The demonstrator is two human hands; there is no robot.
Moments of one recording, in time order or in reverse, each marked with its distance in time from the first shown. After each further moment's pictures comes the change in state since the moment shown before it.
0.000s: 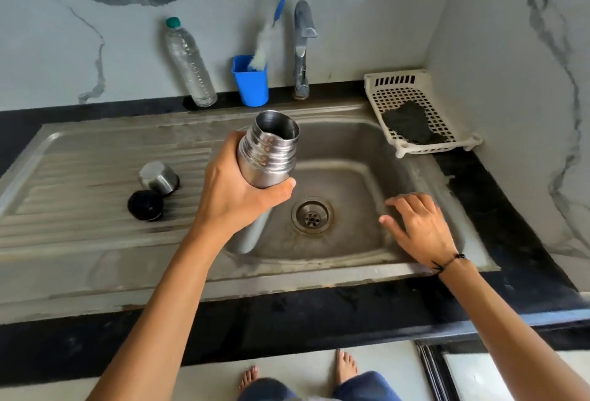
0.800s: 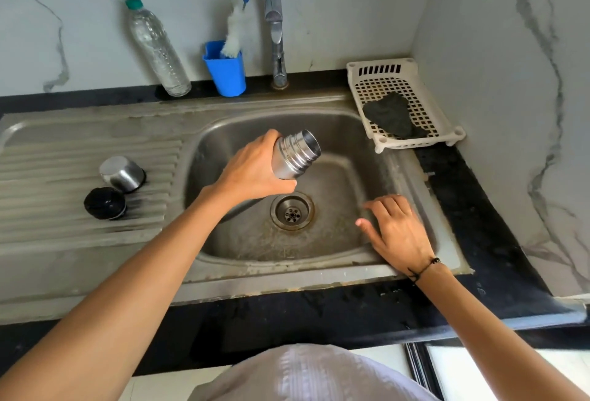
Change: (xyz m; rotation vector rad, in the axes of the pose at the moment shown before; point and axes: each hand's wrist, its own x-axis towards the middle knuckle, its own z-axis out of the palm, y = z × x) left_hand 0.063 -0.031 0.087 0.449 -0.399 0.088; right_hand -0.001 0.018 0.015 0.043 0.031 -0.095
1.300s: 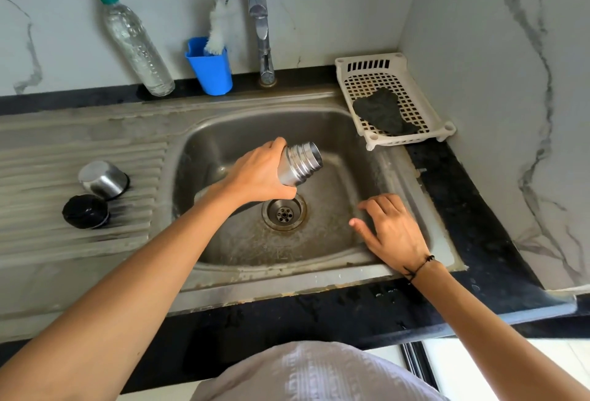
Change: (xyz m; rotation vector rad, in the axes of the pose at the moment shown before) left_hand 0.019 0.001 0.021 0.135 -0.130 0.062; right_hand 0.000 0.002 -0.001 0.032 -0.013 0.006
